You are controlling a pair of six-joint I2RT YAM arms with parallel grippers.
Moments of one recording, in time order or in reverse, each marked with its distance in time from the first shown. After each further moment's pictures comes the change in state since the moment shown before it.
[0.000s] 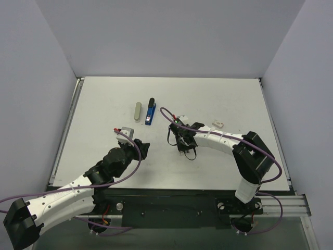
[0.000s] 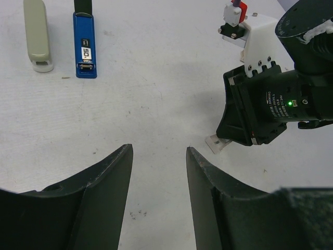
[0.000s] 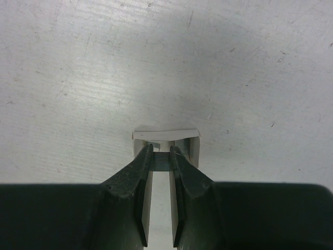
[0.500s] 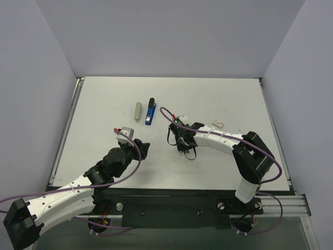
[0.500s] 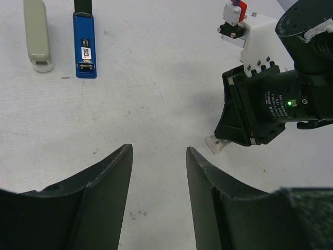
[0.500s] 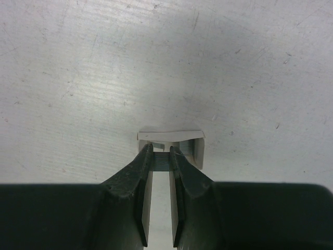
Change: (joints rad) left arm 0.001 0.000 0.000 0.000 0.001 -0.002; right arm 0.000 0.000 0.000 0.011 -0.011 0.006
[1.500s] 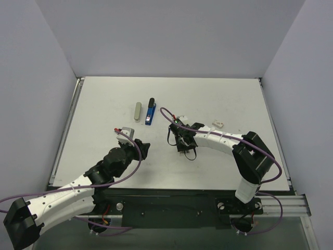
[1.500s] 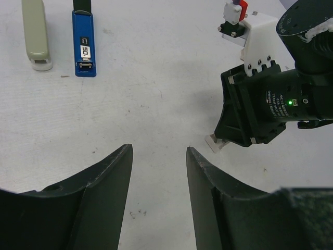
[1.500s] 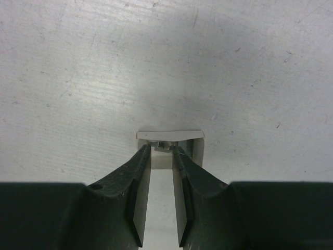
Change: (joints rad) left arm 0.000 0.007 0.000 0.000 0.004 -0.001; right arm 0.000 0.000 -0.005 0.004 -0.002 0.003
